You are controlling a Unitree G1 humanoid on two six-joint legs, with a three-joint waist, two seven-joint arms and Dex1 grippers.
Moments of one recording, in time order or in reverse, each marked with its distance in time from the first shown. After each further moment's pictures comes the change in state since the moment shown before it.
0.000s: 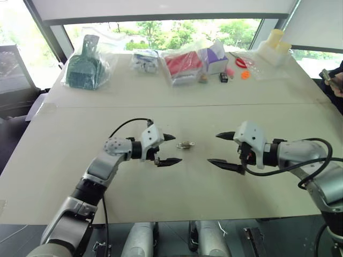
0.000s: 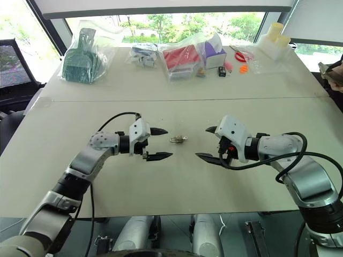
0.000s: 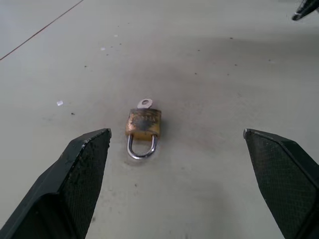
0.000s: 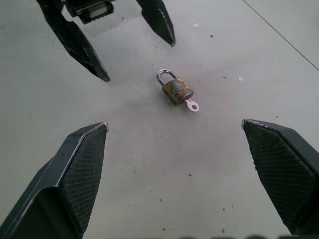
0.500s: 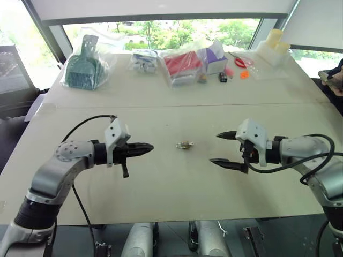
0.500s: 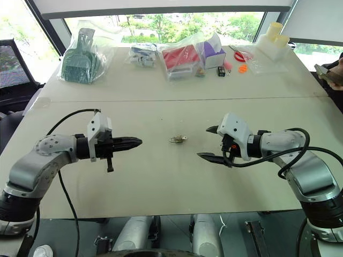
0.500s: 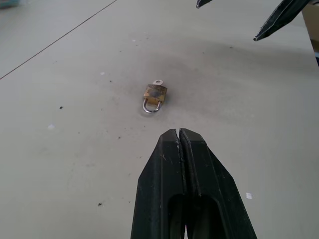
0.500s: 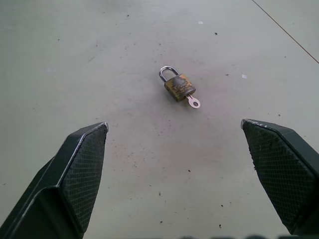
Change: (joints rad) left arm 0.252 0.337 0.236 -0.553 -0.283 0.414 0.030; right arm -0.054 -0.021 0.009 0.073 0.006 -0.026 0.079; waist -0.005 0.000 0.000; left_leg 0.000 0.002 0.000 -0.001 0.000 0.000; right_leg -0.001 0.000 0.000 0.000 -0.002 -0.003
